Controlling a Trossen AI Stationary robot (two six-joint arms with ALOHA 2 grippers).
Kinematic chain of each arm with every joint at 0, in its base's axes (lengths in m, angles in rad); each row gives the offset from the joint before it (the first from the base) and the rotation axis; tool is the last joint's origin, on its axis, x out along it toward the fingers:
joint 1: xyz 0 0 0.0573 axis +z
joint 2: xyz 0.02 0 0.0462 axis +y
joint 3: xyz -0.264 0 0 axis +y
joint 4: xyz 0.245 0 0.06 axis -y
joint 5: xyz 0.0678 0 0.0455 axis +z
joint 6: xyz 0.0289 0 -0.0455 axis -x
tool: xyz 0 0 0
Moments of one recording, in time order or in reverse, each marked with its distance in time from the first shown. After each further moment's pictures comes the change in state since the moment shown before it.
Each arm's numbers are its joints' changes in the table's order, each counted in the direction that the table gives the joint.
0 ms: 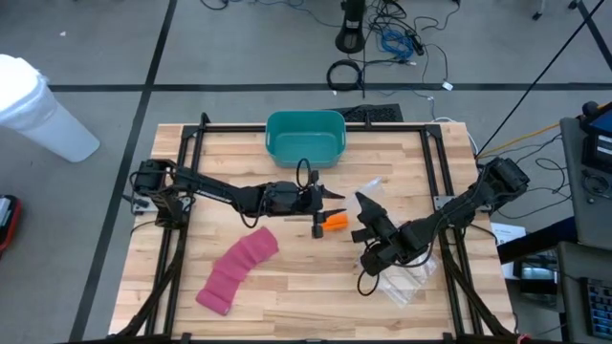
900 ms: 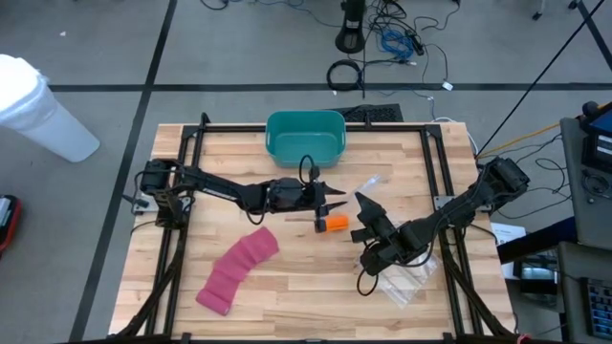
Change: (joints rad) left arm 0.039 0.047 -0.001 0.028 0.005 -0.016; right arm -0.004 0.000 0.000 0.032 0.000 0.007
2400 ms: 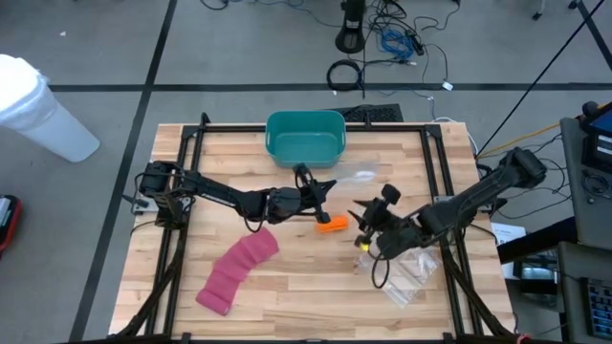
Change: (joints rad) left arm -0.060 0.002 0.001 -0.008 0.497 -0.183; right arm -0.029 -0.236 0.000 -0.015 0.555 -1.360
